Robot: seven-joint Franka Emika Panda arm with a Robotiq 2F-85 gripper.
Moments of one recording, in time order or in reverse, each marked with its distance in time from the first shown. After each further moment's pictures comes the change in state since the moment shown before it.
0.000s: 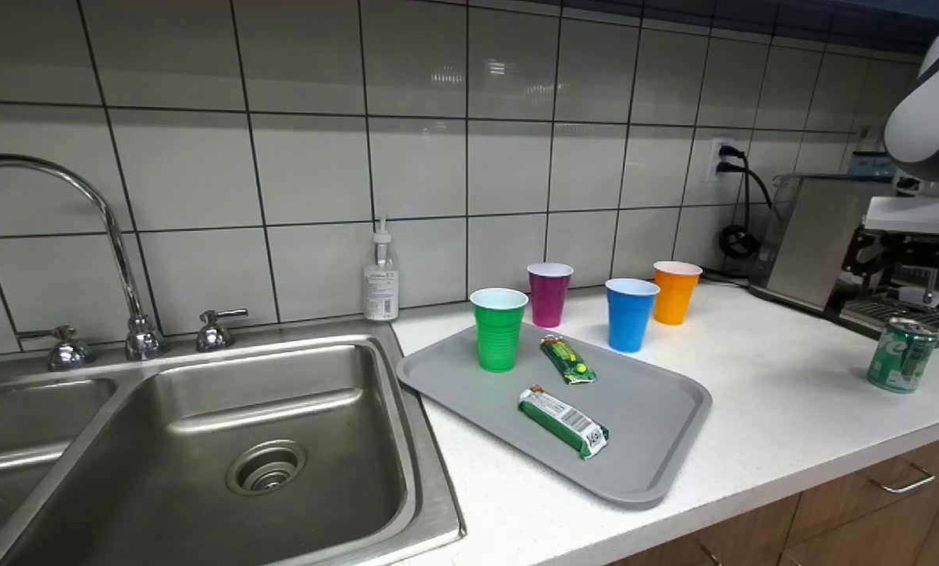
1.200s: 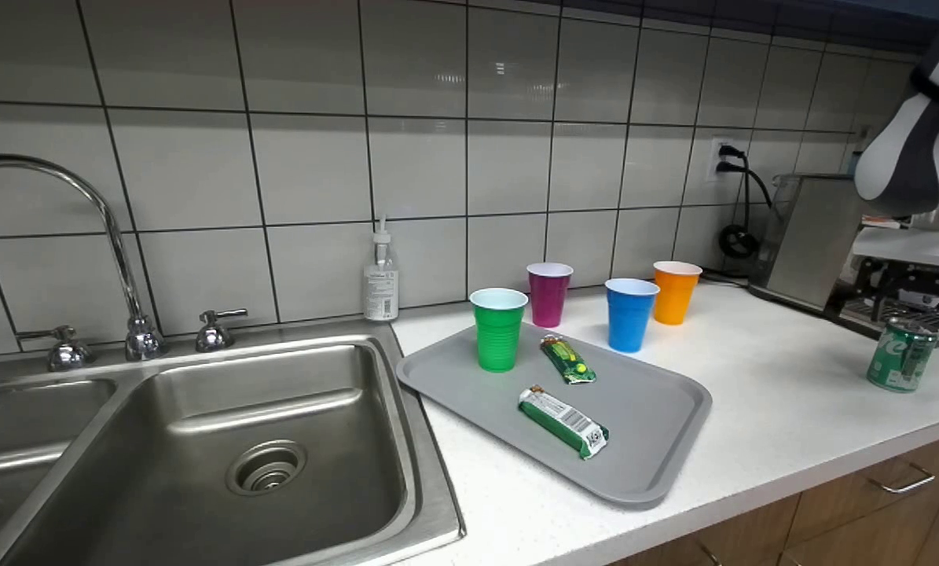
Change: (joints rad) arm -0.018 0.257 -0.035 0.187 0.249 0.004 -0.003
